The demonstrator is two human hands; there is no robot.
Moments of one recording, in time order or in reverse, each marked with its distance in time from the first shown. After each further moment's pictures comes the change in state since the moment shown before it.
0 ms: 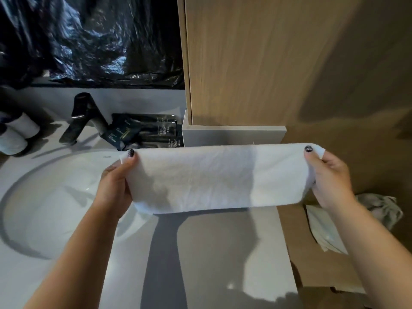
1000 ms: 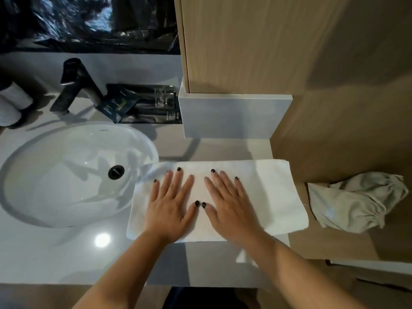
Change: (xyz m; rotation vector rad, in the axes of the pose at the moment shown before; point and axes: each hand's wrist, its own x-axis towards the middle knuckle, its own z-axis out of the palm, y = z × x) left_hand -0.057 -0.155 0.018 1.642 -0.291 0.420; right_hand -0.118 0.130 0.108 -1.326 -0.570 -0.606
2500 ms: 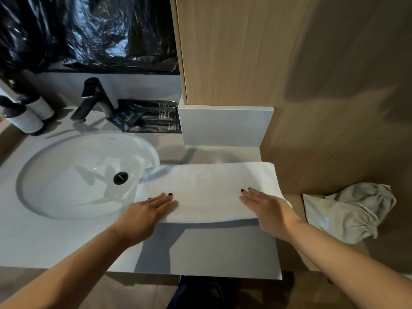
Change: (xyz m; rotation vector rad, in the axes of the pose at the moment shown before) left_hand -0.043 -0.030 -0.062 0.129 0.019 0.396; right_hand -0.051 0.091 -0.062 -0.108 -0.284 -0.166
